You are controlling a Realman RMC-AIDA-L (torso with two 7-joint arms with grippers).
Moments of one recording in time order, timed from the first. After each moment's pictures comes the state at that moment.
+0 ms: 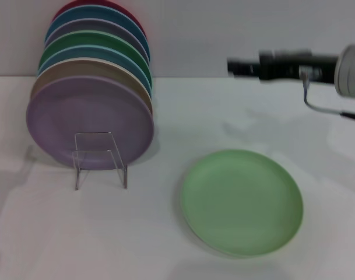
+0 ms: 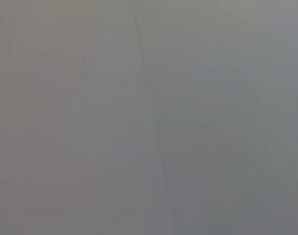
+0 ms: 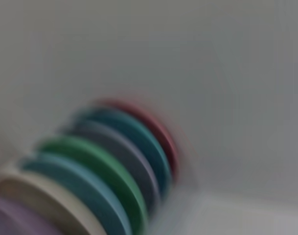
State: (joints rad) left arm -0.27 -2.07 -1.45 -0.16 2.88 1.61 -0.04; right arm 0.35 2.07 1.75 1.56 -2.21 0.98 -0.46
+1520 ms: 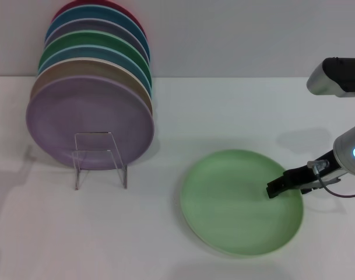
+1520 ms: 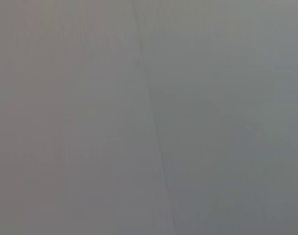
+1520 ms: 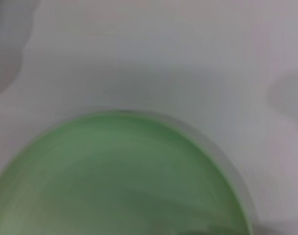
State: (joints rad) left arm -0.27 -2.07 -1.45 -0.16 2.88 1.57 -0.05; right arm 0.58 2.07 1.82 1.19 -2.65 1.41 -0.15
